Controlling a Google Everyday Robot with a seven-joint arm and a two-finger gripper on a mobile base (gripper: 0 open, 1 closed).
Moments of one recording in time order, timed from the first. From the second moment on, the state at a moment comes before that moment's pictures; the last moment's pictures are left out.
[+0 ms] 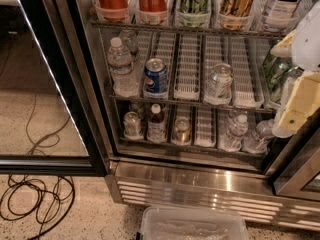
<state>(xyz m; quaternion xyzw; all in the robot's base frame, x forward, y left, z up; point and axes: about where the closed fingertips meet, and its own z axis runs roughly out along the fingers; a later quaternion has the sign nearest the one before) 0.438 -0.217 0.976 -0.60 0.78 -0.03 0.16</state>
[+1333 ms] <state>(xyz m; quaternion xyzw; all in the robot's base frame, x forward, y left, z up) 0.441 -0.220 0.945 -0.49 0.83 0.00 0.28</state>
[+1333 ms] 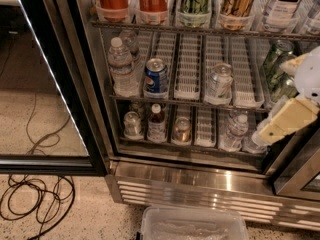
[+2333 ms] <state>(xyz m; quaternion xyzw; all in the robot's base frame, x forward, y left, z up) 0.435 -0.218 0.905 -0.37 0.87 0.05 0.34</state>
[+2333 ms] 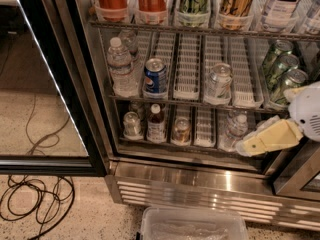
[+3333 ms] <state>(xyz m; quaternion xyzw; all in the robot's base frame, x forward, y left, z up) 0.469 -0.236 0.859 -0.20 0.88 0.12 0.42</state>
